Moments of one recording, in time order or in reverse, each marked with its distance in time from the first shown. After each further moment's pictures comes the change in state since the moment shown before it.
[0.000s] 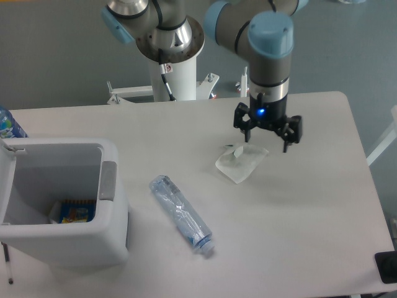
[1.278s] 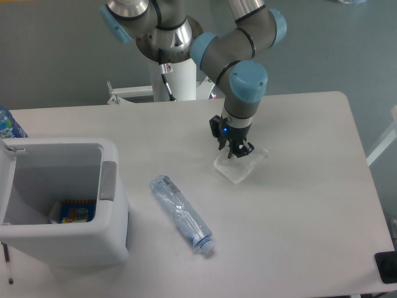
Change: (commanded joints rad) arm -0.029 -0.075 -0.094 0.018 -0.037 0.079
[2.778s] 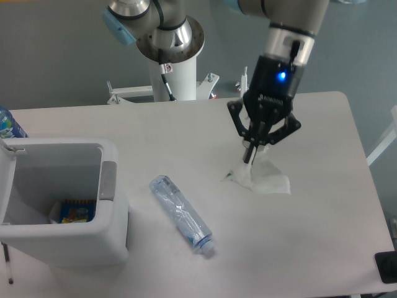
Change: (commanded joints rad) arm 0.028 0.113 0.509 -0.028 -0.712 -1.004
